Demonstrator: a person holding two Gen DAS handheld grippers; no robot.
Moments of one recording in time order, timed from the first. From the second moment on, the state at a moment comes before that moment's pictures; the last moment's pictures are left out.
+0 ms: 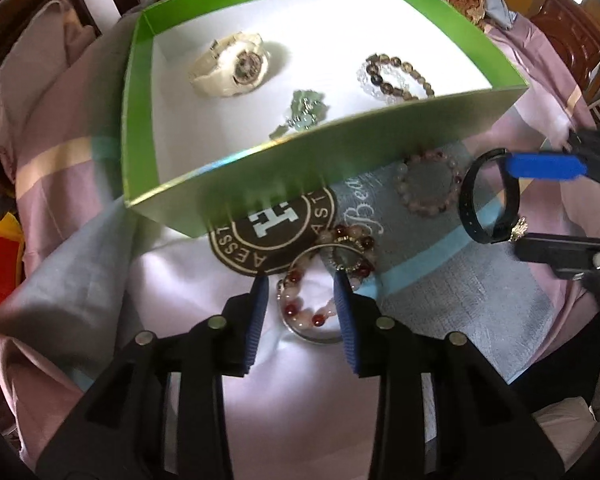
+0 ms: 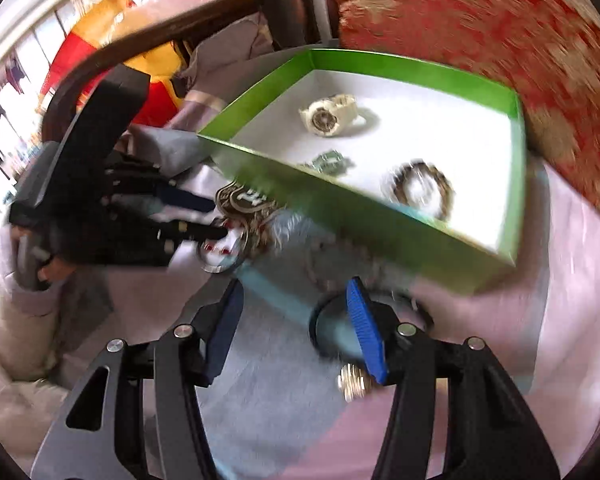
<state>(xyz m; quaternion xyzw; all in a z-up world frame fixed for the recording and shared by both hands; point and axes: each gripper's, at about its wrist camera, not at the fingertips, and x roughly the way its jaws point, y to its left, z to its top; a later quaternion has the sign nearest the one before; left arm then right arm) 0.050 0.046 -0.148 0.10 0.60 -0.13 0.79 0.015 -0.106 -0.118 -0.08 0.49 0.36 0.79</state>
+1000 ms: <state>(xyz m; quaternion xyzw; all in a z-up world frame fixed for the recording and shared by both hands) 0.049 0.003 -0.158 0.11 0.60 -0.18 0.77 0.020 -0.158 -0.143 -0.13 0.55 0.27 0.78</state>
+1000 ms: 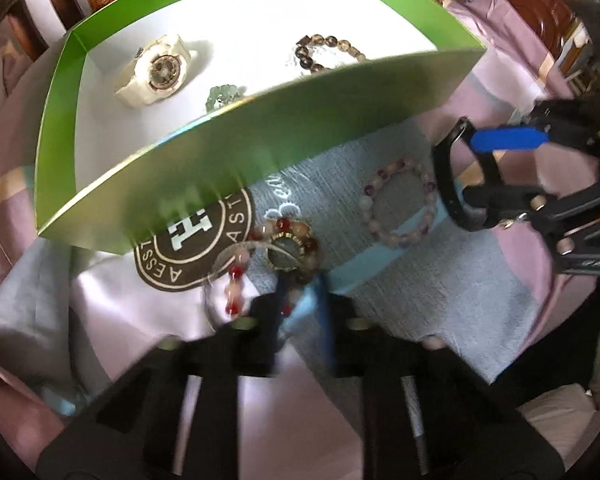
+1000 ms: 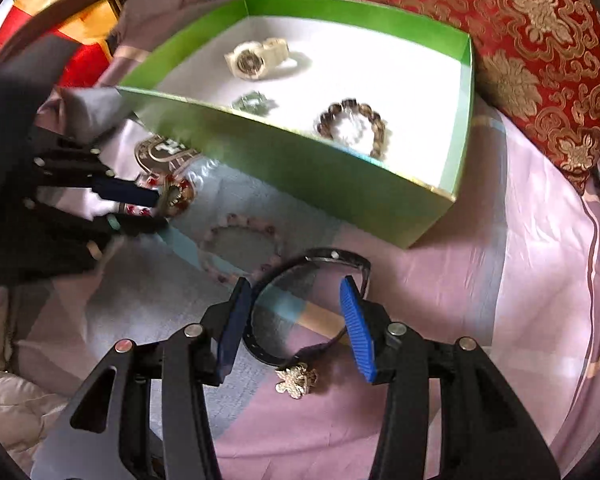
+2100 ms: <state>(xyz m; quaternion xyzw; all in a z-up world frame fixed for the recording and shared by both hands) 0.040 0.008 -0.154 0.12 0.59 -0.18 0.78 0.020 -0.133 -0.161 -0.13 0.56 0.30 0.76</state>
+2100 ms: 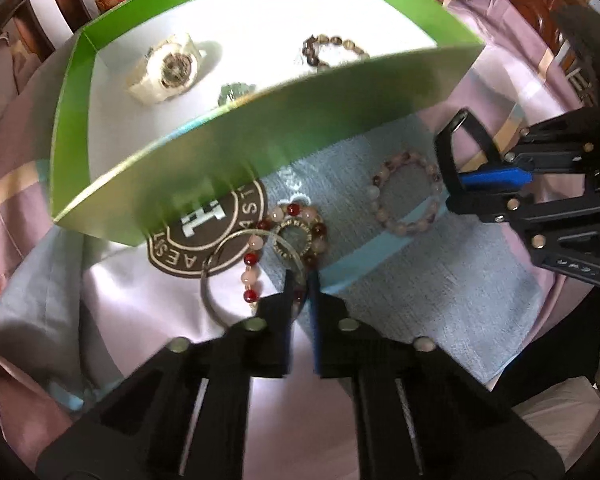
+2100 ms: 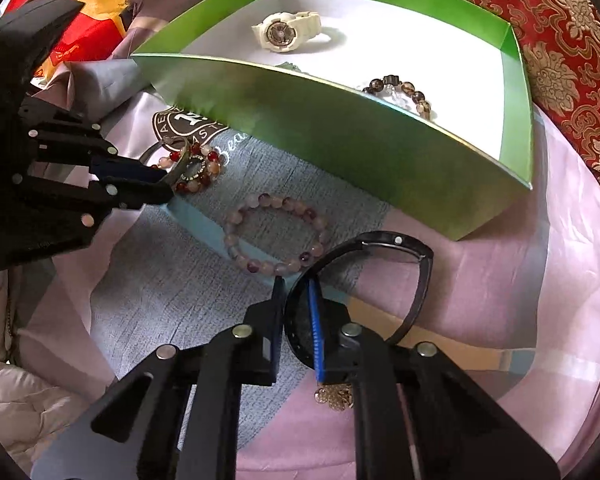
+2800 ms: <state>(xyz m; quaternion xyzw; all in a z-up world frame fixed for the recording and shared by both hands) 0.030 0.021 -0.118 0.10 0.55 -0.20 0.80 0.024 -0.167 -0.108 -0.06 0.51 0.32 0.80</state>
